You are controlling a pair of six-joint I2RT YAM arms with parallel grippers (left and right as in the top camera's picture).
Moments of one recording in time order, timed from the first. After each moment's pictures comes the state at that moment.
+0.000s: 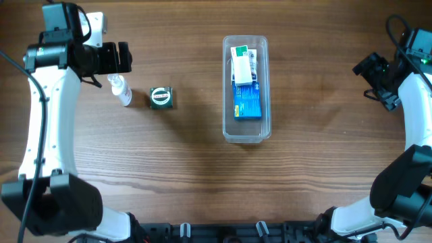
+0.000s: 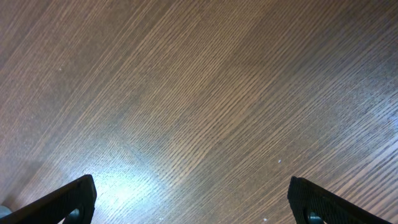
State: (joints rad) left arm 0.13 1.69 1.60 -0.96 0.15 0.05; right arm -0.35 1.74 1.40 -0.82 0.03 0.52
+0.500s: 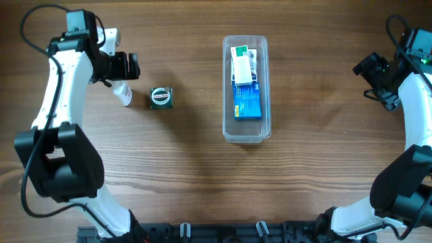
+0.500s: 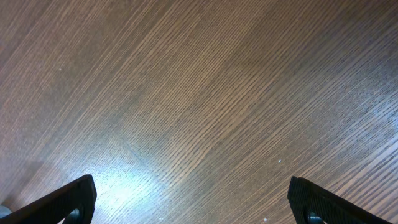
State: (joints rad) left arm 0.13 1.92 1.60 -0.95 0.15 0.07; right arm -0.35 1.74 1.40 -0.82 0.03 0.52
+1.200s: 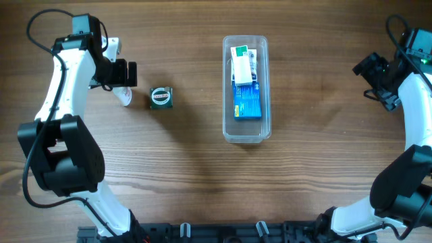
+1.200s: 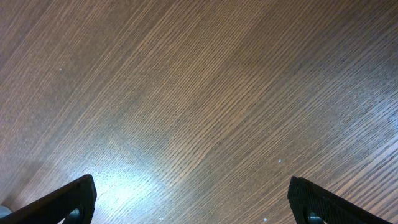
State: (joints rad) left arm 0.13 1.97 1.60 -0.99 0.05 0.11; right arm -0.35 1.74 1.40 -0.82 0.03 0.52
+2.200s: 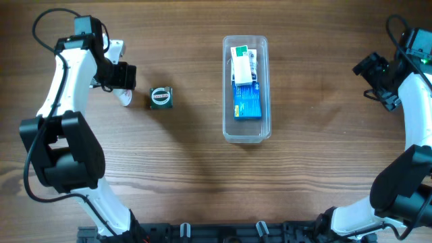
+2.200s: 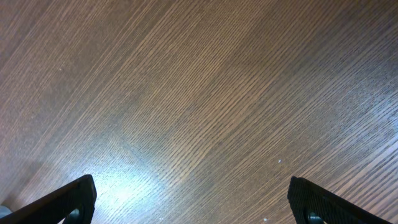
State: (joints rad) left arm 0.13 2.00 1.60 -0.99 0.05 0.21; right arm -0.35 1.74 1.40 -0.82 0.03 0.52
